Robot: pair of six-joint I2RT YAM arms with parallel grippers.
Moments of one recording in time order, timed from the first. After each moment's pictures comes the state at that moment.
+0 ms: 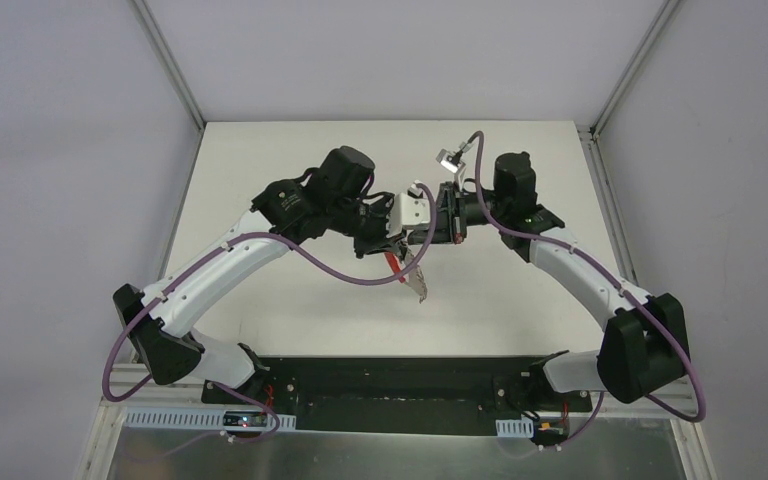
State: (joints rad) left arm -0.83 1.40 1.53 -0.88 0.46 0.57; right arm 0.44 1.36 1.00 0.08 -1.24 0.46
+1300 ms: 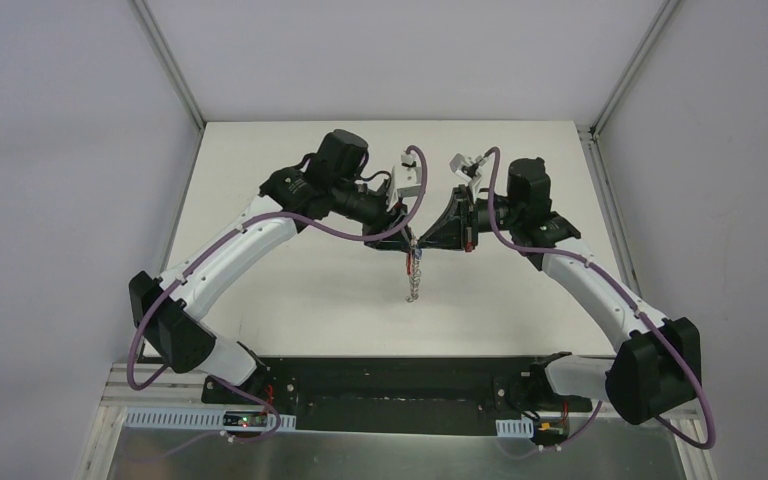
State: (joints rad) left arm -0.70 1.47 1.51 -0.72 0.79 0.33; right arm 0.40 1.25 0.95 0.00 -1.24 0.22
